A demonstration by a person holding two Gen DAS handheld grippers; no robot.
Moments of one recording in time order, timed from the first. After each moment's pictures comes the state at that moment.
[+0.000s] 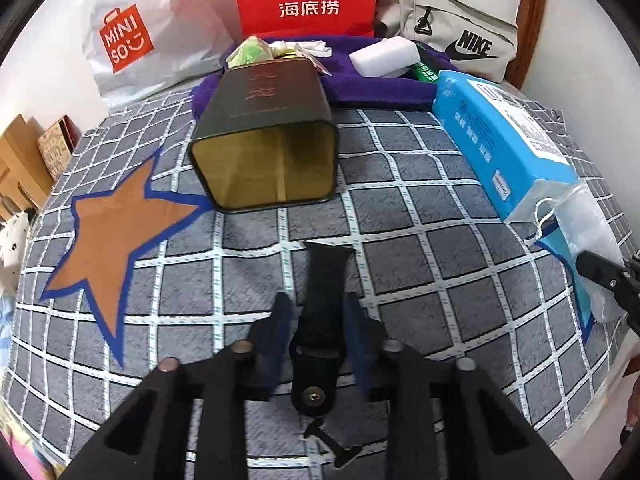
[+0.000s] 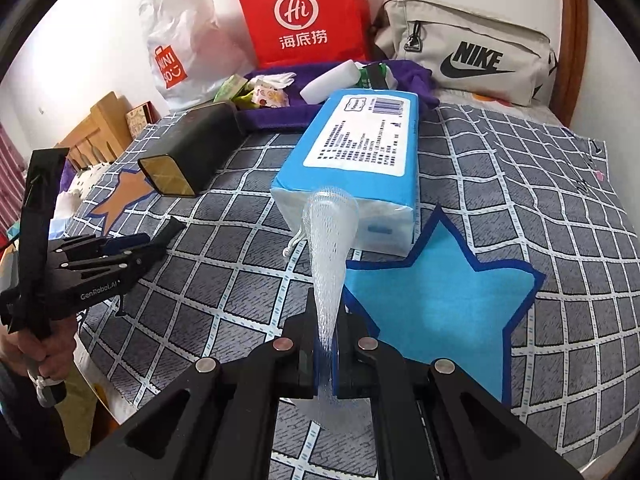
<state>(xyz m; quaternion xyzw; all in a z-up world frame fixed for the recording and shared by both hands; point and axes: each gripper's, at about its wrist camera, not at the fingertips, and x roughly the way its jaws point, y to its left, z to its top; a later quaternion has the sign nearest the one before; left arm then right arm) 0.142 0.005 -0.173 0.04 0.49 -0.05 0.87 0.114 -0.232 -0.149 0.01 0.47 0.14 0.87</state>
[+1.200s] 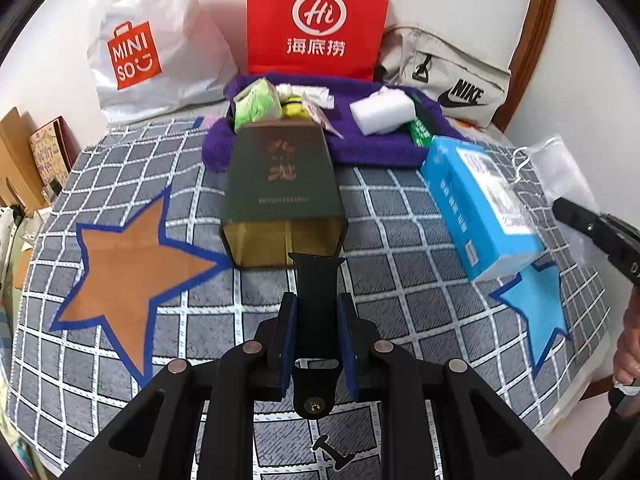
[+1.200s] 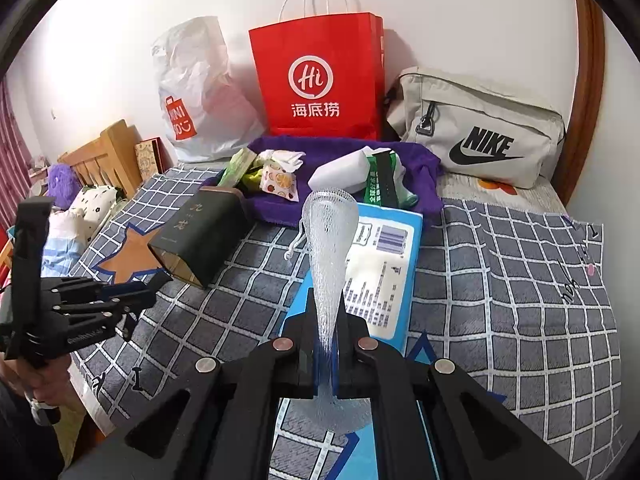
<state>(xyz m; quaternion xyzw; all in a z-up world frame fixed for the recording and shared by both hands) 0.158 0.024 -0.125 -0.01 0.46 -0.09 0.88 0.164 -0.223 -0.081 -0.01 0.41 0.15 0.90</state>
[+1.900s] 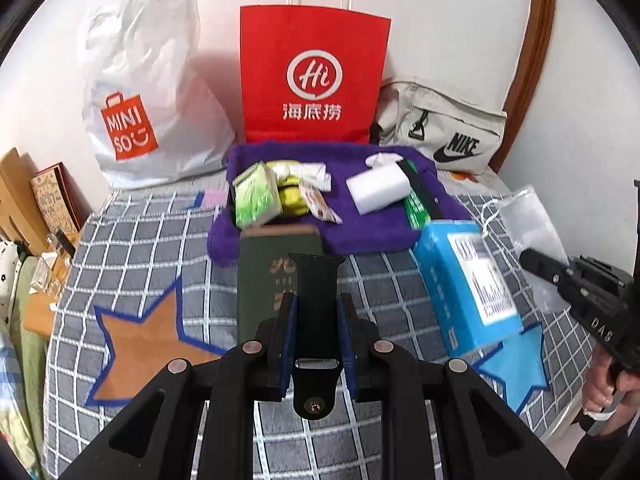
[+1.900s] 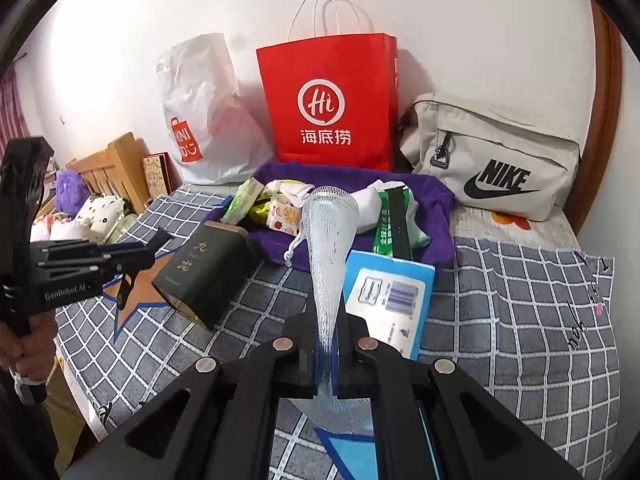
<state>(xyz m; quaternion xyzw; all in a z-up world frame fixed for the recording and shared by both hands) 0.205 0.020 -0.061 -0.01 0.42 -0.09 0.90 0.201 -0.214 -0.064 -0.01 0.39 0.17 0.91</state>
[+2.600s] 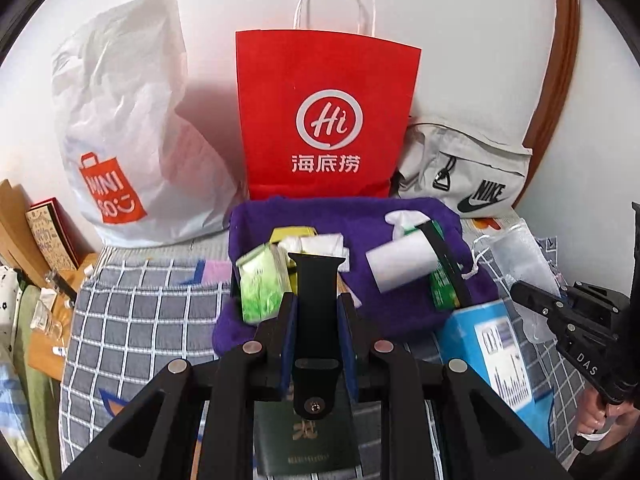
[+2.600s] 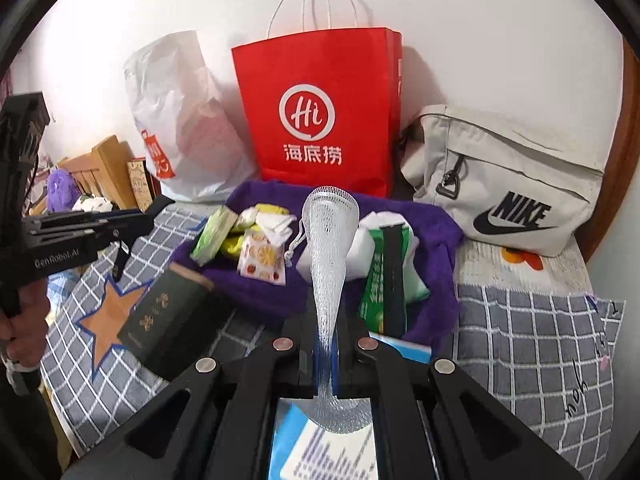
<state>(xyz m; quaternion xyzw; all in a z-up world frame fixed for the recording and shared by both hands) 0.300 0.018 -0.037 -0.01 0.40 -0.07 0.91 0.289 -0.201 -0.062 -0.02 0.40 0.17 0.90</state>
